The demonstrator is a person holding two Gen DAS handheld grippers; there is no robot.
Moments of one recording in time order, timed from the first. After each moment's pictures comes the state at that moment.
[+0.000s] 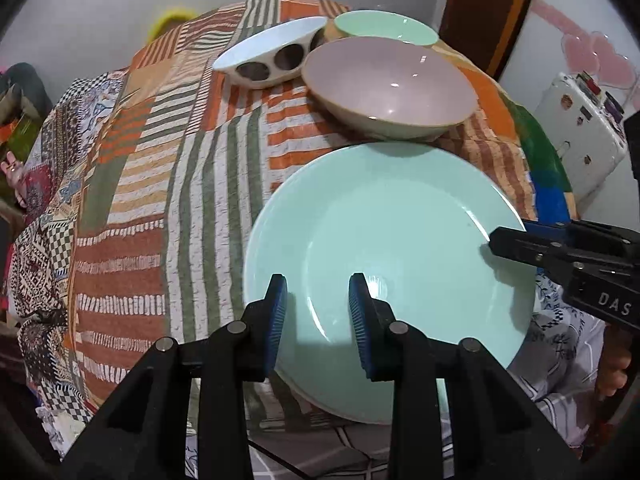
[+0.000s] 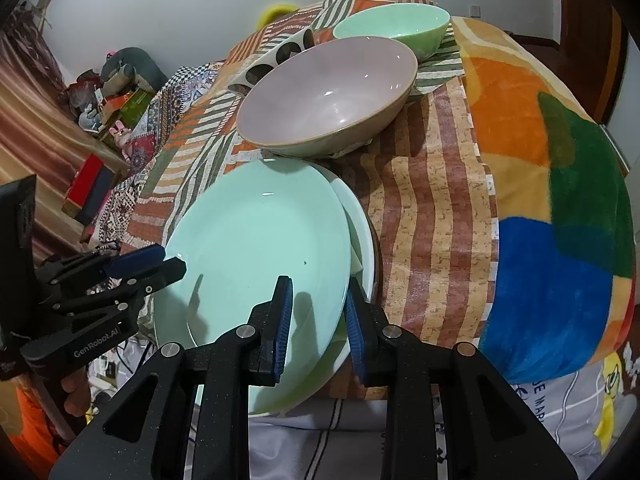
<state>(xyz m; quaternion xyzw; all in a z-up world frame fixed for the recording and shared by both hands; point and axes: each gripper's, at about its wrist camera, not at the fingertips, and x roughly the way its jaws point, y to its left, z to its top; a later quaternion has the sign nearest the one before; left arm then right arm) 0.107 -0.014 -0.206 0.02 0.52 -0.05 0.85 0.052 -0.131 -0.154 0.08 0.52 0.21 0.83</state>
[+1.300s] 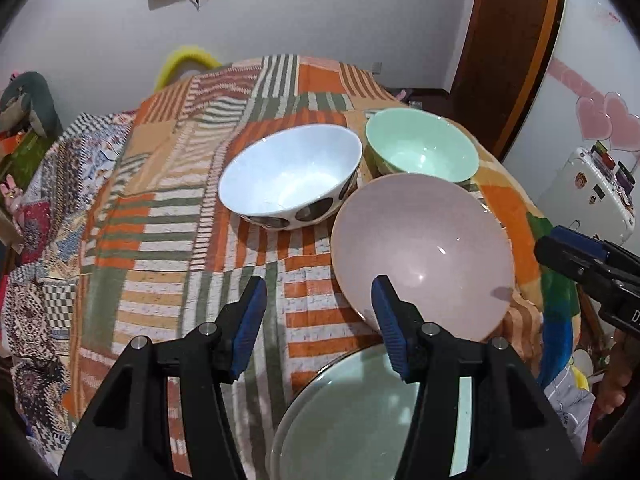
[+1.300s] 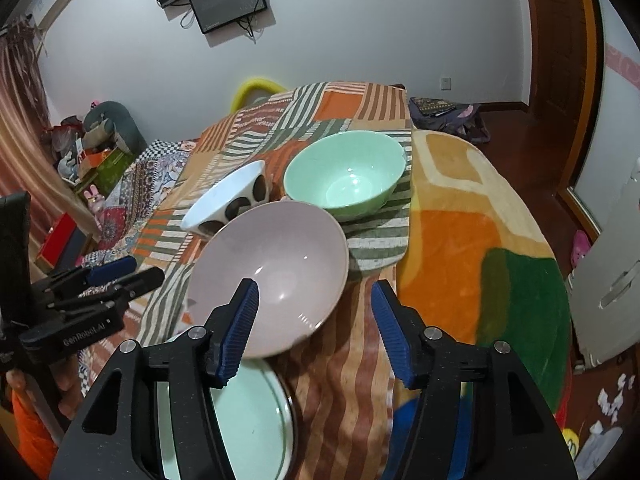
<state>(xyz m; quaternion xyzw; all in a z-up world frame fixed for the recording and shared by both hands) 0.225 0.001 -0.166 -0.01 0.44 -0.03 0.90 0.128 -0.158 -0.100 0.07 0.41 0.16 0.89</state>
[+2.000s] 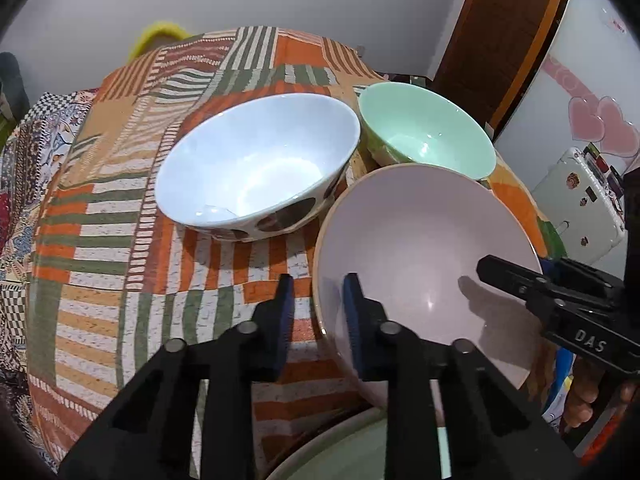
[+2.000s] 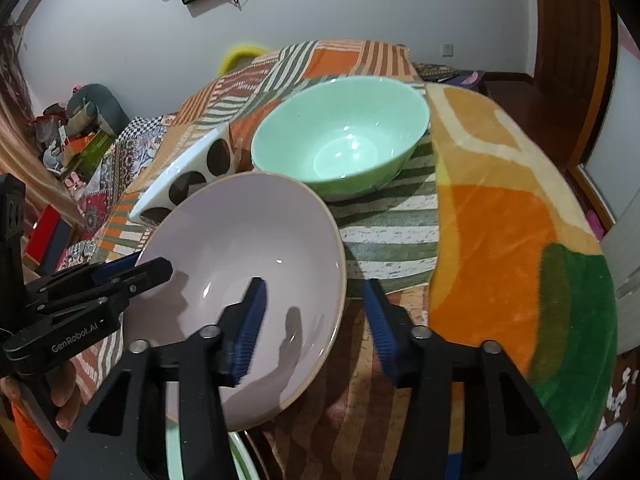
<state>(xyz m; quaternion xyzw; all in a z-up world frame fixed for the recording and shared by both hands) 0.277 -0.004 -0.211 -0.05 0.47 -0.08 0.88 0.161 -0.151 -0.145 0.08 0.47 0.16 0.87</state>
